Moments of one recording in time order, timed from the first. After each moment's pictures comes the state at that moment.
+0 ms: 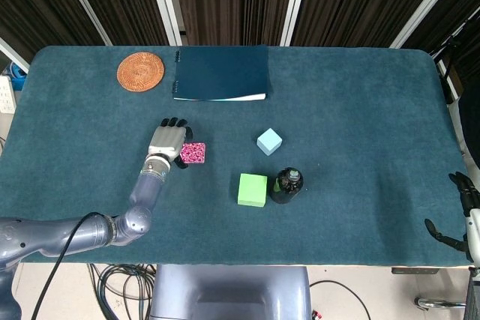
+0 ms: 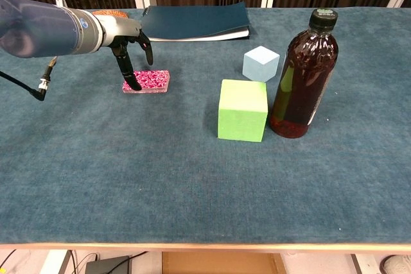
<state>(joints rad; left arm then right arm) -1.15 -1.59 -0.25 -1.37 0.18 0.89 0.79 0.02 -1.04 0.12 -1.65 -1.41 1.48 0.24</state>
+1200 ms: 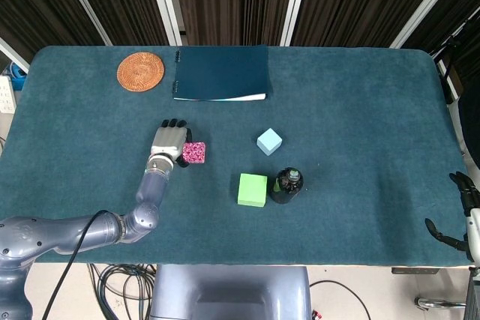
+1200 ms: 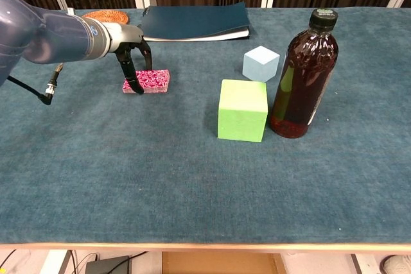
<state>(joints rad) -1.18 -1.64 -0.25 -1.28 0.12 0.88 0.81 0.02 -1.04 0.12 -1.65 -1.40 1.47 0.25</state>
